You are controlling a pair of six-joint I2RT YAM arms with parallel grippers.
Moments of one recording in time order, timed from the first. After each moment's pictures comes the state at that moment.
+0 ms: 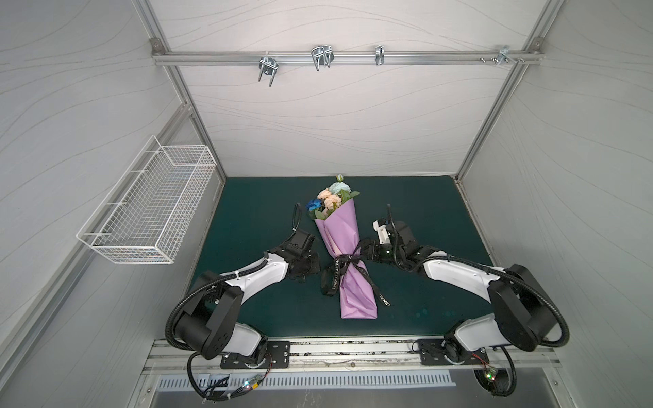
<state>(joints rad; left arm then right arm) -0.49 1.42 0.71 -0.38 0.11 -0.64 0.65 1.44 0.73 0.02 -0.33 0.72</state>
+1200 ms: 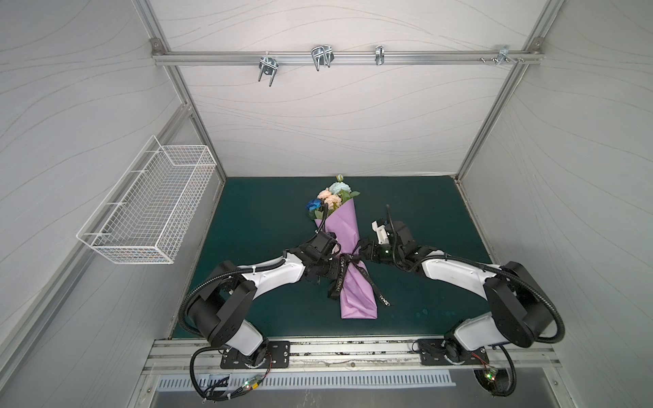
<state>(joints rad) -0.68 1.52 0.79 -0.30 0.11 -0.46 0.65 1.47 0.73 0.04 -0.35 0.74</state>
